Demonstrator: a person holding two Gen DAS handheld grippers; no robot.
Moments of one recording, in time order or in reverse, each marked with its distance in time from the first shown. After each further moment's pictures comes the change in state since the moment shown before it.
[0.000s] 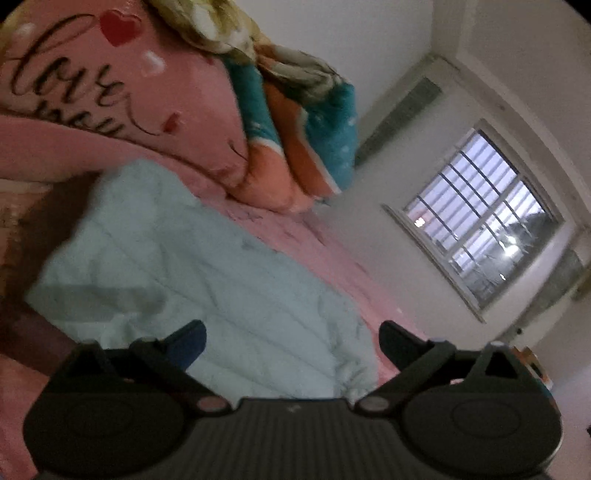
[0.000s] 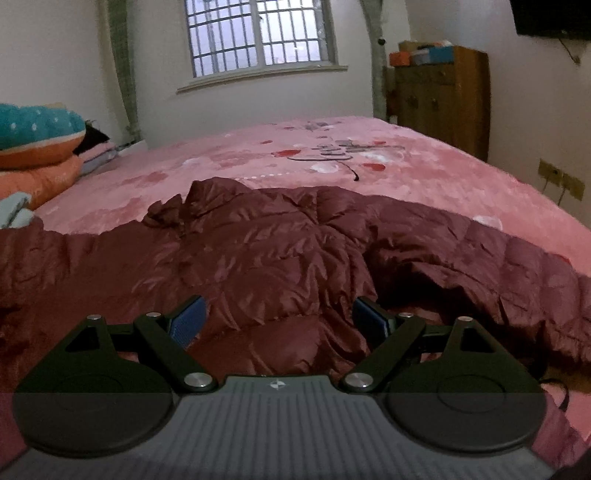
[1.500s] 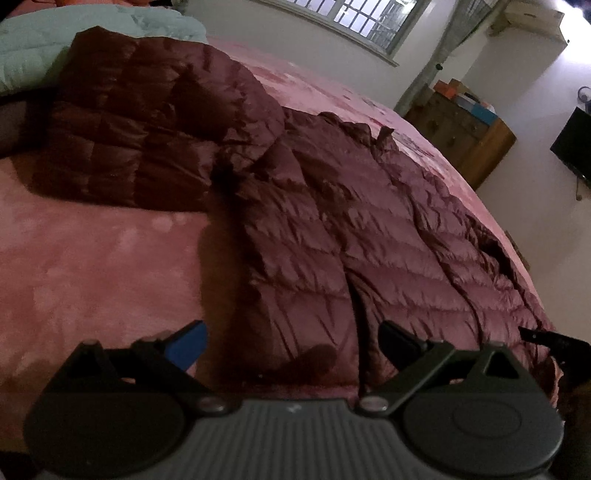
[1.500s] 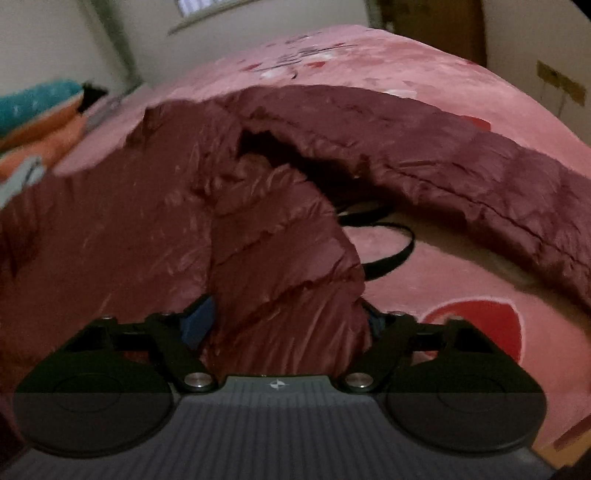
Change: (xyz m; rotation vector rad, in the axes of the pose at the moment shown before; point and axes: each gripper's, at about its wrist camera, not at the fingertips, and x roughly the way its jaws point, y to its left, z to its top) left arm -0.032 -0.073 -0.279 0.508 0.636 -0.200; right arm -0.049 -0.133 -0.063 0.120 0.313 0.159
